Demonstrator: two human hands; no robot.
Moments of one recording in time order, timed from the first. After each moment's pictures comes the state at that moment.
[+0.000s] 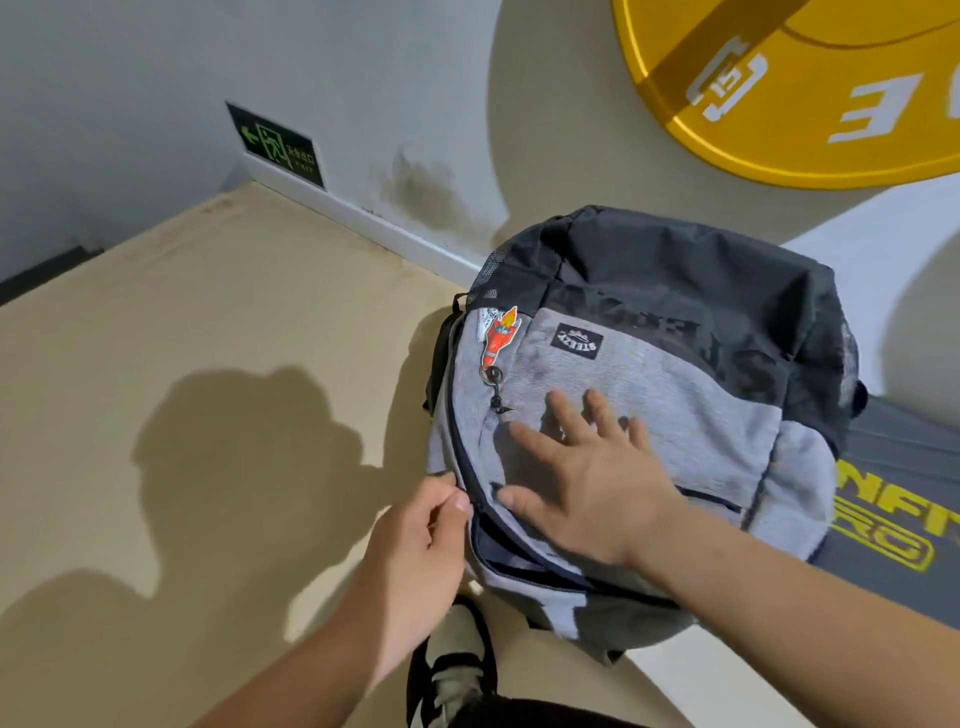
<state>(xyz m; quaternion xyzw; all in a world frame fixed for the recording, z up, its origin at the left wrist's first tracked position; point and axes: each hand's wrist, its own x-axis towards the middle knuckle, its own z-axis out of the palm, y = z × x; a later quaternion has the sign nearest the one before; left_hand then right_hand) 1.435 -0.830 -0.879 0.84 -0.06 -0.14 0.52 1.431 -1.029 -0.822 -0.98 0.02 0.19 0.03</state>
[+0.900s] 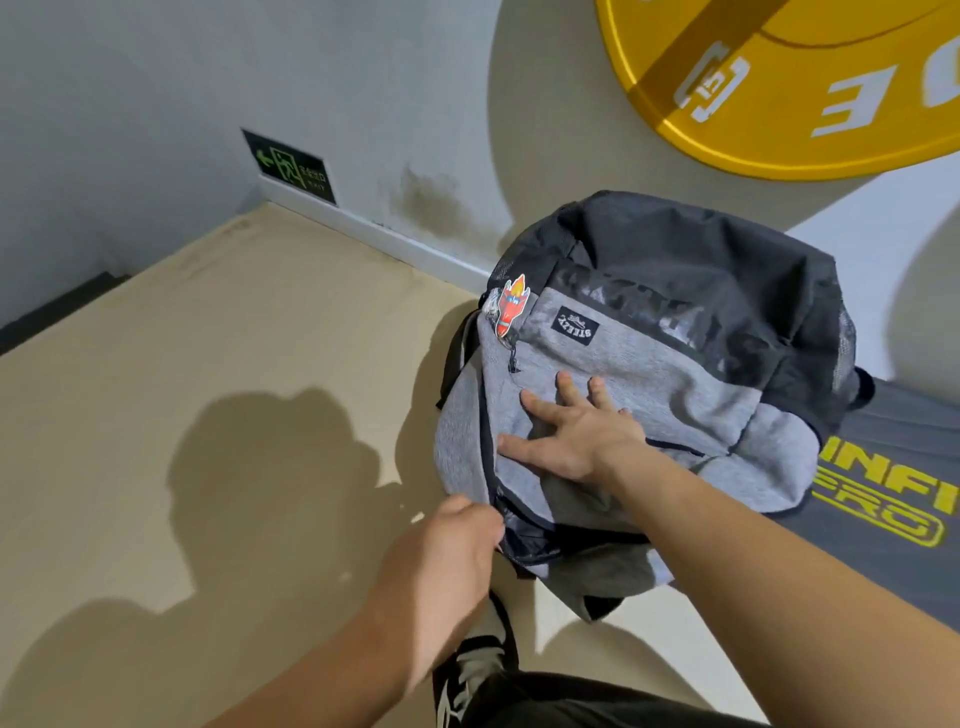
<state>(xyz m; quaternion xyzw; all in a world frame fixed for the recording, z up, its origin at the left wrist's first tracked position) 1.423 -0.822 -0.869 0.92 -0.27 -0.10 0.27 1.481 -1.034 -0.844 -0.94 0.14 0.27 0.15</state>
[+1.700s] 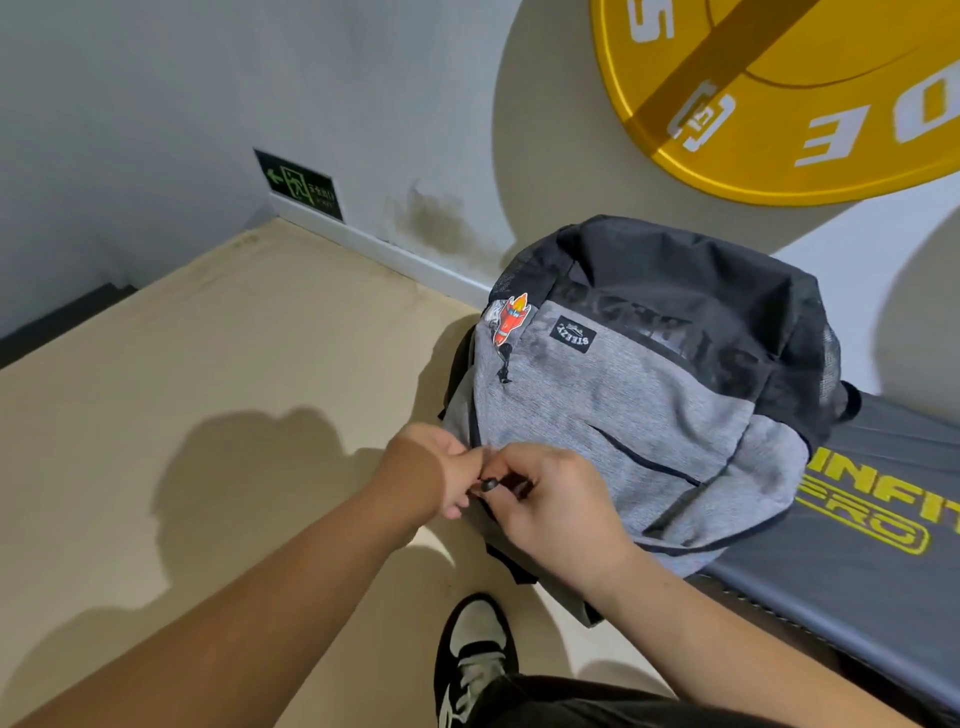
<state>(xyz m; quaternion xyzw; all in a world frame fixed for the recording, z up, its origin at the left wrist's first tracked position) 1.494 -0.848 -0.830 0.85 0.05 -0.27 0.44 1.411 -0.974 -0.838 -0.93 0.01 -0.11 0.35</state>
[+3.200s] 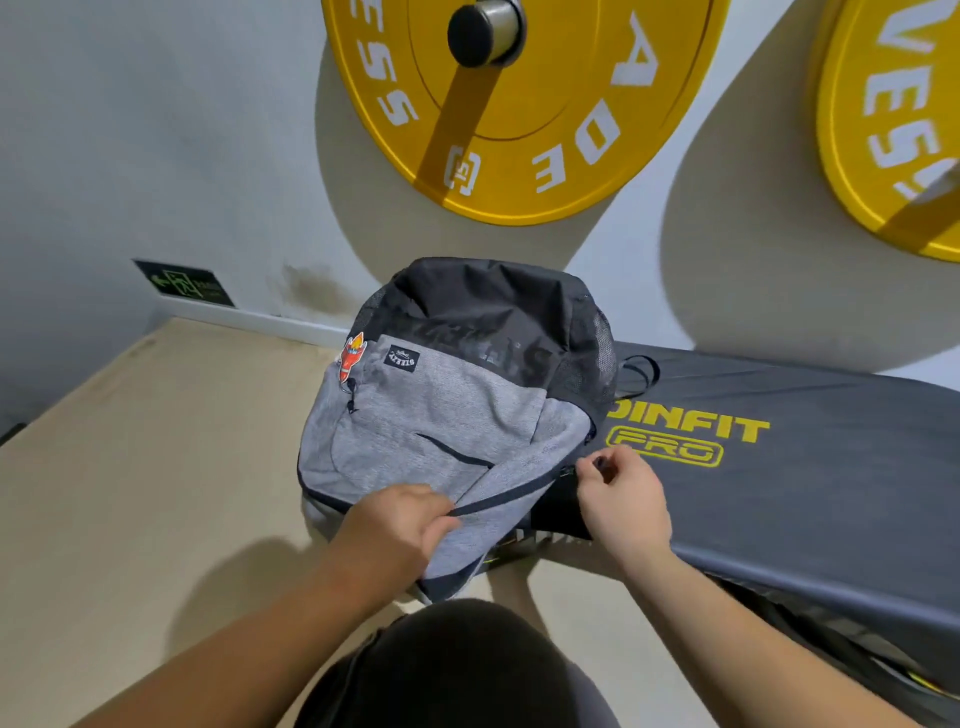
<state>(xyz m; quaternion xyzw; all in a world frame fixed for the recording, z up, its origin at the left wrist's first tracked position) 1.418 -0.909 -0.832 0.89 -0.44 -0.10 0.12 1.297 -1.134 -0.856 -0.75 0.47 -0.17 0.43</state>
